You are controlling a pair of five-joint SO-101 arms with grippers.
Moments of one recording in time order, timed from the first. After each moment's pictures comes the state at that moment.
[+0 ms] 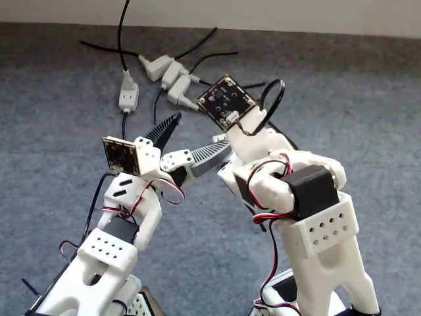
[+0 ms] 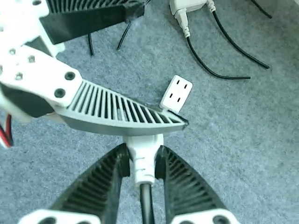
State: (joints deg) left arm 18.3 -49.5 81.0 -17.7 15.4; right arm -29.8 -37.4 5.8 89.4 20.8
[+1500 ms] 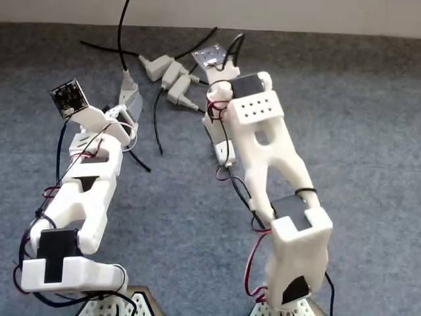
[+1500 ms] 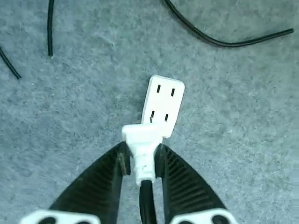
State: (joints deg) left arm -11.2 -3.5 49.5 -11.1 24.9; right arm -23.8 22.3 -27.7 88.1 9.3
